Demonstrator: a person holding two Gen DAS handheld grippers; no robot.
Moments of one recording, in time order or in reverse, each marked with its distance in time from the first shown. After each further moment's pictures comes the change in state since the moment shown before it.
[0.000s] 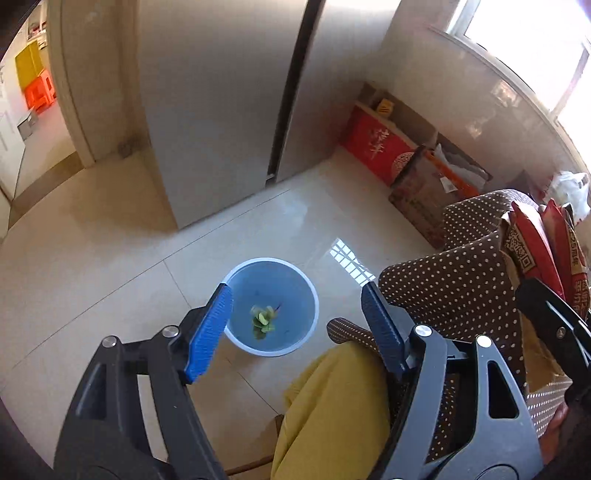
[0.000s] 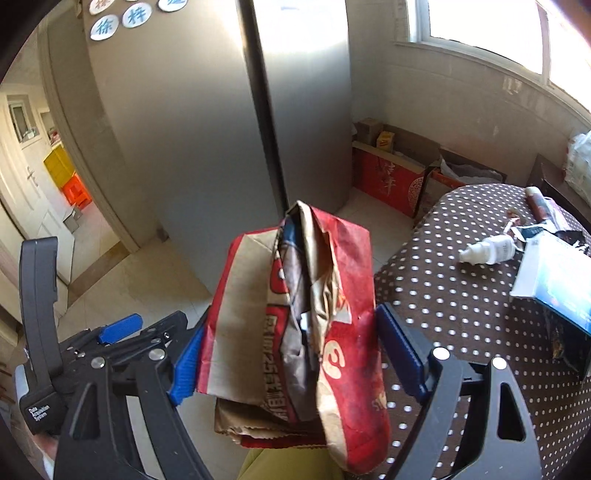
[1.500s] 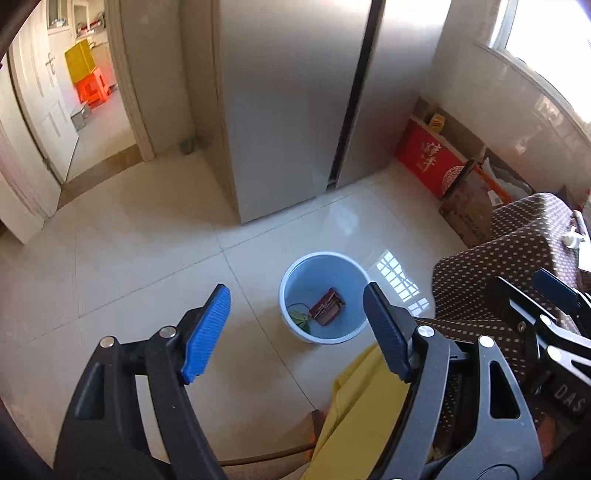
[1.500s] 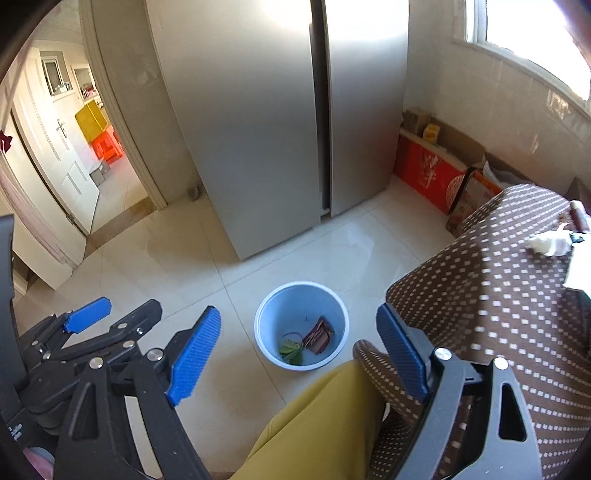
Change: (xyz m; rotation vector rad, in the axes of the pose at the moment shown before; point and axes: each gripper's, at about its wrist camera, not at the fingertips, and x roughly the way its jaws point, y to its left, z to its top) left arm -0.056 0.034 -0.048 -0.055 -0.063 0.193; right arm 0.008 0.046 -0.032 -0.137 0.066 0.088
